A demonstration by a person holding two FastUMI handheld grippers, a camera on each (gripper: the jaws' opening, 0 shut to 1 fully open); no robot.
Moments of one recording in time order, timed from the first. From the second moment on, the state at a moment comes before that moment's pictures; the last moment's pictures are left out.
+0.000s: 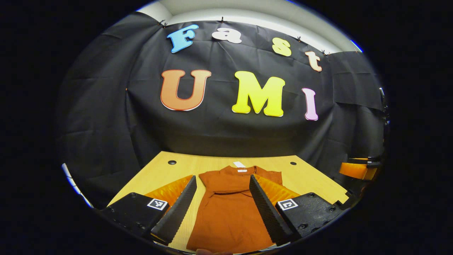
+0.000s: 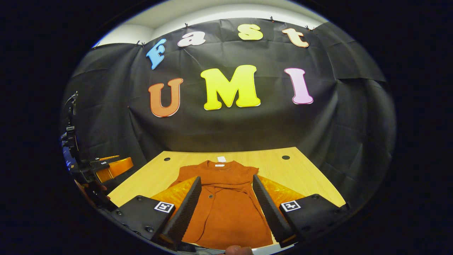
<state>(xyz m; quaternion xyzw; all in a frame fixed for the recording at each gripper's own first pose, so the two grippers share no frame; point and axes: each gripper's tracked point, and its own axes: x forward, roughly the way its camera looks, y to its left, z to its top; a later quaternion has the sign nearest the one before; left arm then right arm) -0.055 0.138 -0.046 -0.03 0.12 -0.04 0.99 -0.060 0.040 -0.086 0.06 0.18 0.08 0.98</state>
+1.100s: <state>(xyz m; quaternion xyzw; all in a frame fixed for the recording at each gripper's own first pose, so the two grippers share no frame) -0.165 0.186 -0.290 -0.15 0.45 -0.07 0.88 -0.149 -0.051 -0.358 0.05 0.47 0.02 0.88</state>
